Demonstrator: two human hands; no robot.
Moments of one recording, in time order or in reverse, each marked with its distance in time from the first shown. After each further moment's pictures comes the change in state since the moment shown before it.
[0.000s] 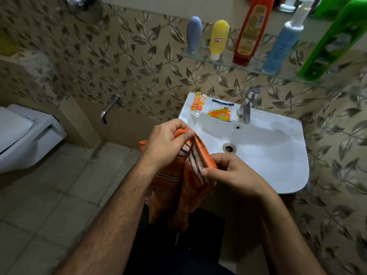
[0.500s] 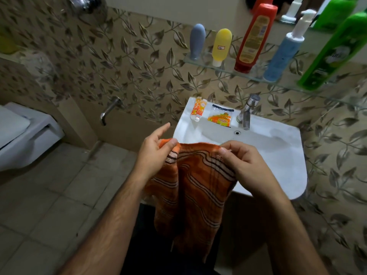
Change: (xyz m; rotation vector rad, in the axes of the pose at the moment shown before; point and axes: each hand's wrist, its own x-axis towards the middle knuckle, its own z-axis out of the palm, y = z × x) left_hand -0.006 -0.045 0.001 -0.334 0.061 -0.309; right_hand 0.005 -0.017 -0.007 -0.064 0.367 -0.106
